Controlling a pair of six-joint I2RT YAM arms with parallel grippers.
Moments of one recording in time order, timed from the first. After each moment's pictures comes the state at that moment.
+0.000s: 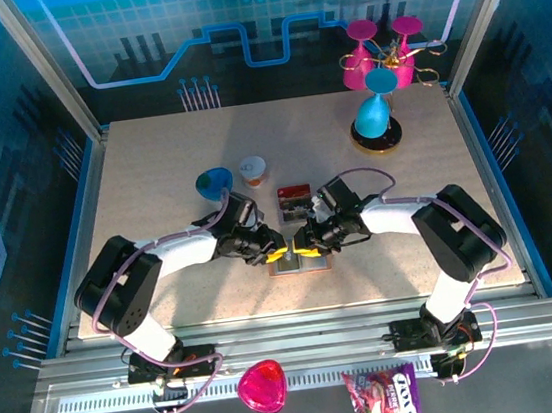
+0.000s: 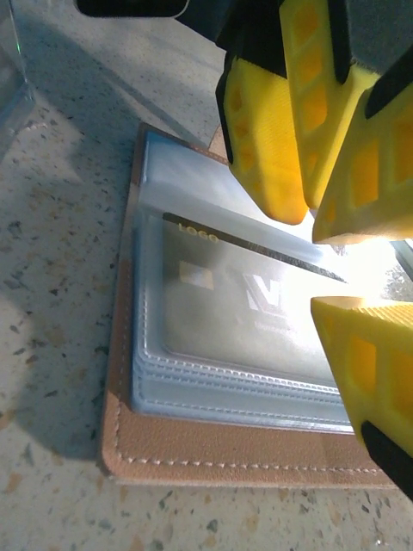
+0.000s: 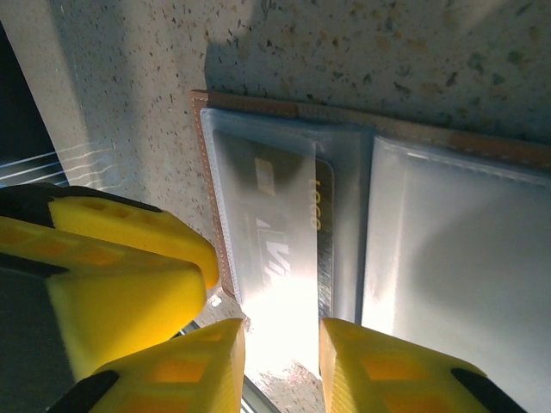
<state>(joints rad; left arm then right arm) -0.56 1.64 0.78 -0.15 0.55 -1.08 0.56 1.71 0.81 -0.17 -0.70 0.81</state>
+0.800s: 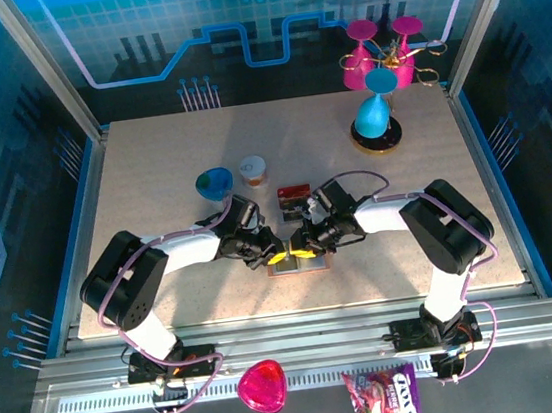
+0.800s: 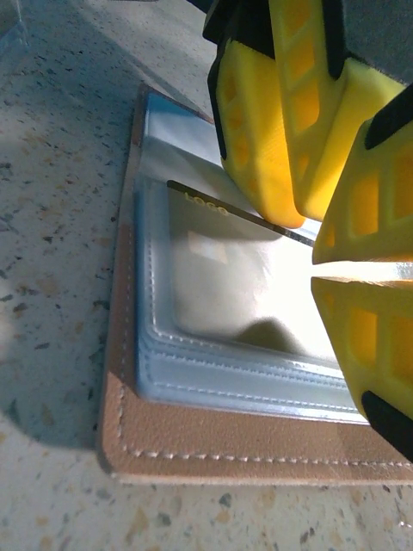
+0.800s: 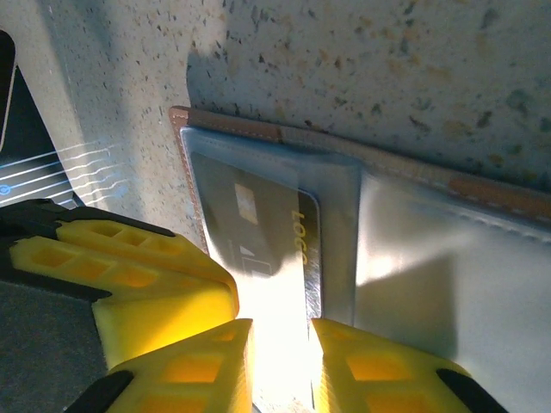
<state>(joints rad) -0.57 1.67 0.78 -0.16 0.55 -1.08 0.57 1.78 0.83 -0.11 -0.72 0.83</state>
